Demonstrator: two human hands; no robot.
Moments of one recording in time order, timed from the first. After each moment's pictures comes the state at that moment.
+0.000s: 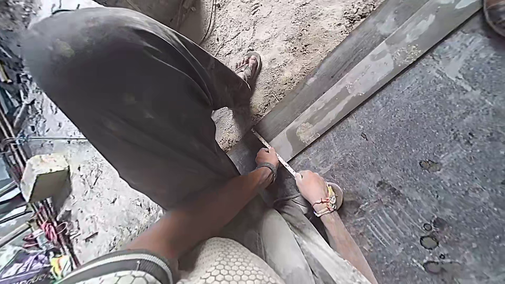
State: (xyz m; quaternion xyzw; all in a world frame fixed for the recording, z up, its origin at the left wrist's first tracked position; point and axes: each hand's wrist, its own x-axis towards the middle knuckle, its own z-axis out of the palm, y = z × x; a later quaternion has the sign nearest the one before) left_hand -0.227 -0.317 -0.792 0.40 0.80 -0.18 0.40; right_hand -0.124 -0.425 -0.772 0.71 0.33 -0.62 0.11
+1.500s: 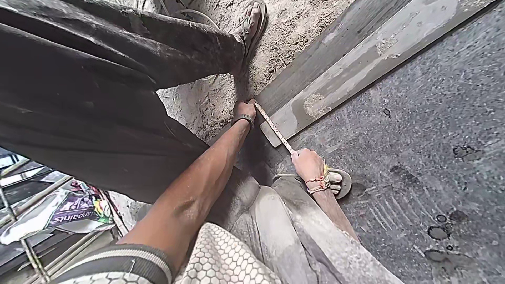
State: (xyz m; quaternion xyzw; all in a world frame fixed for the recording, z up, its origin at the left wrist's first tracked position) left_hand -0.288 -0.240 -0.833 0.48 0.81 -0.05 0.32; right_hand -0.138 -0.429 -0.797 0.69 0.33 -0.63 0.10
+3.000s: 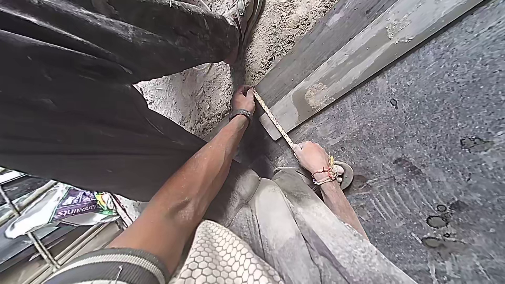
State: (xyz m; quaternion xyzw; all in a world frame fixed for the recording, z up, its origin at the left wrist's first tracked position) left_hand -0.292 -0.246 -0.836 0.53 0.78 0.01 0.33; right_hand -0.128 -0.428 -0.807 0.65 0.36 -0.66 0.12
